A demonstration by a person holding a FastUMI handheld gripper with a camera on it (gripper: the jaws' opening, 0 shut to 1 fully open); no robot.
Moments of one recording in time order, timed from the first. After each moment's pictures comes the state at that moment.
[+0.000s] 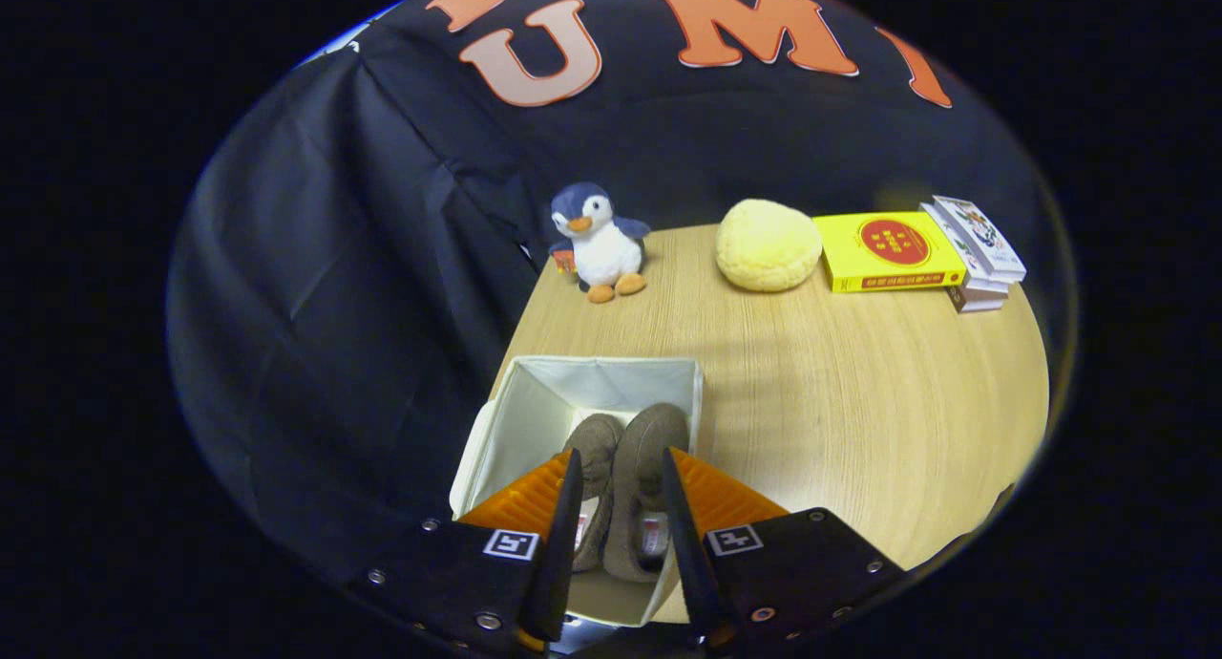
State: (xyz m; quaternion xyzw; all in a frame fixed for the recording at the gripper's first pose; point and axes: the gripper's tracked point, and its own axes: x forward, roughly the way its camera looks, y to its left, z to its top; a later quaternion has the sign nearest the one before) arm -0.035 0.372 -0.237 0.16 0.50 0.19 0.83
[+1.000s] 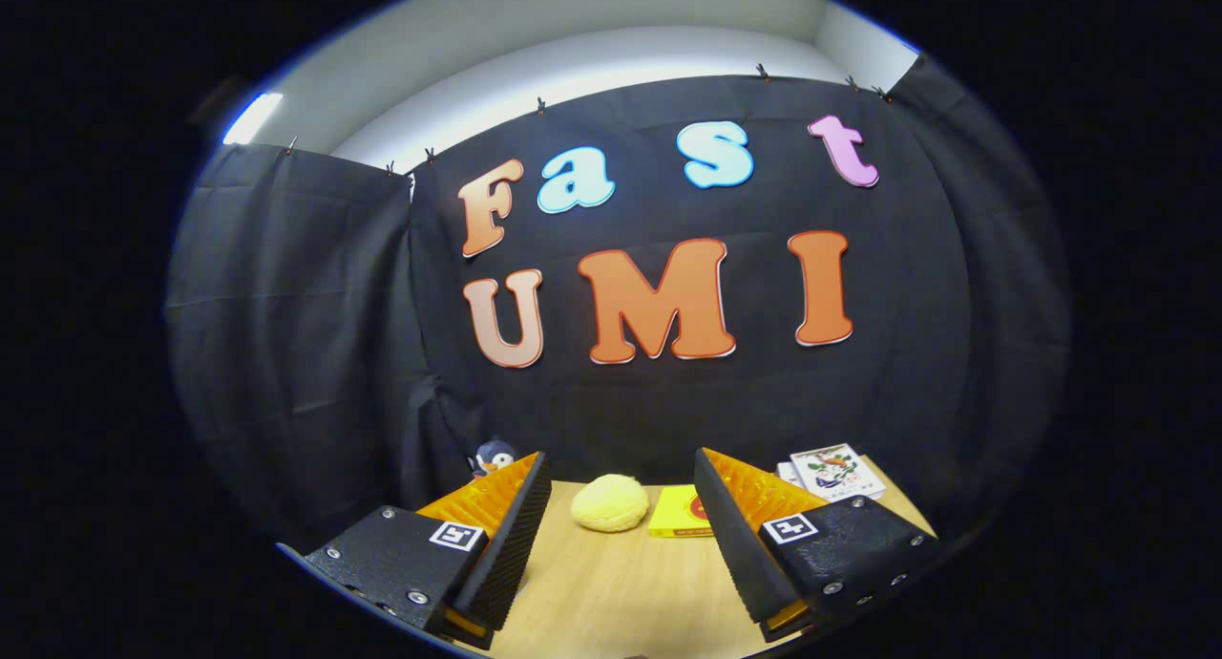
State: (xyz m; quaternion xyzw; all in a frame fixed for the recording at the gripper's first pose) arm 0.023 0.046 -0.063 0.11 0.13 0.10 0.98
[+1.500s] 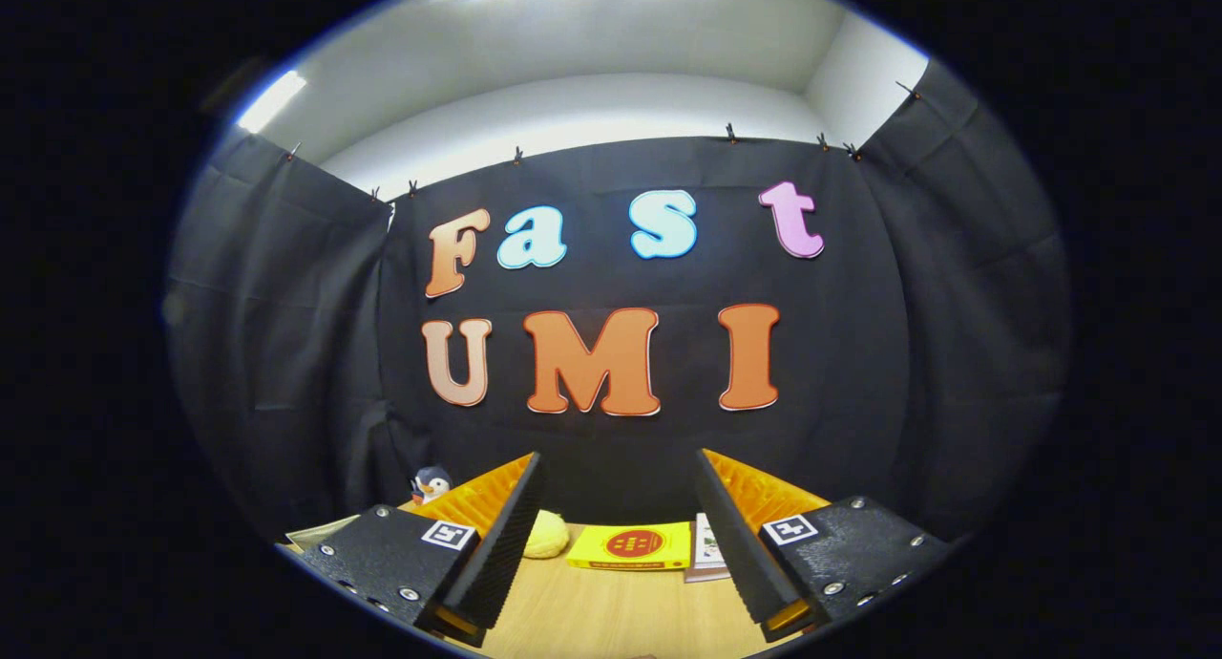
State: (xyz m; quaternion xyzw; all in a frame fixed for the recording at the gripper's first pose) arm -0.007 -0.052 -0.029 0.07 0.06 0.04 1.00
